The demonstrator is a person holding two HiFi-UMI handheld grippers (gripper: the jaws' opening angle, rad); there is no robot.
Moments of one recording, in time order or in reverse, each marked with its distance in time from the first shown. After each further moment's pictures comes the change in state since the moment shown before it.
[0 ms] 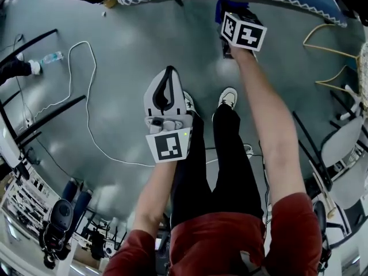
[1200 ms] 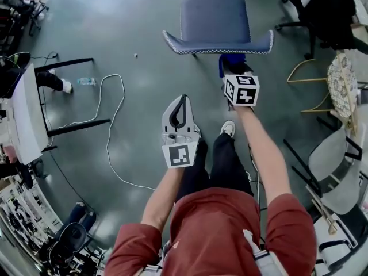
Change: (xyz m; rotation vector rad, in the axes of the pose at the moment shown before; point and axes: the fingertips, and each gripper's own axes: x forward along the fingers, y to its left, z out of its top) left arm -0.069 -0.008 0.189 0.076 -0.029 -0.024; right arm -0.221 0.094 0.127 -0.132 -0.073 0.082
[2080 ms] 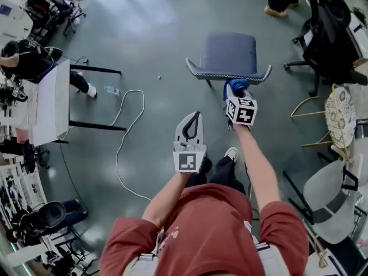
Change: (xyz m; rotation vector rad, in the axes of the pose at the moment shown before) left arm -0.038 -0.043 0.075 -0.009 0.023 0.034; right arm -0.071 0.020 0.045 0.066 -0.052 0.079
